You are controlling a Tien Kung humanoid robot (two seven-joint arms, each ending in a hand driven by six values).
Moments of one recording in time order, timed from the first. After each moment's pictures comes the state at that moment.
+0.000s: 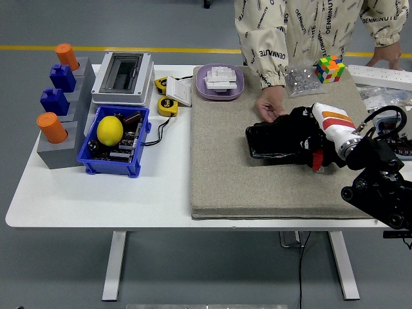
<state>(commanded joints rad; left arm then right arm) -0.06 0.20 -1.50 -0.22 1.10 0.02 0.14 0.81 -0.40 0.28 0.99 -1.46 -0.50 -0.24</state>
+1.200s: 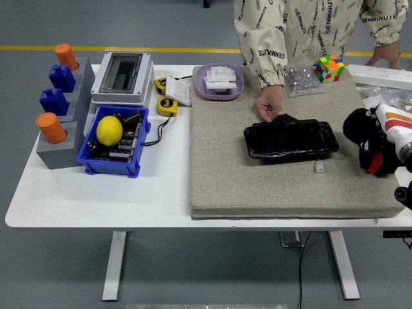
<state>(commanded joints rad) -0.05 0.20 -1.49 -0.23 1.10 0.02 0.14 0.71 -0.58 0.41 1.00 -1.49 -0.48 -0.25</state>
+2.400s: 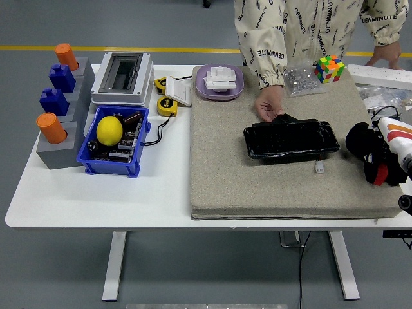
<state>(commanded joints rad) -0.05 0.19 -1.50 -0.23 1.10 0.01 0.14 0.68 -0.59 0.39 0.99 -1.48 -0.45 -0.26</state>
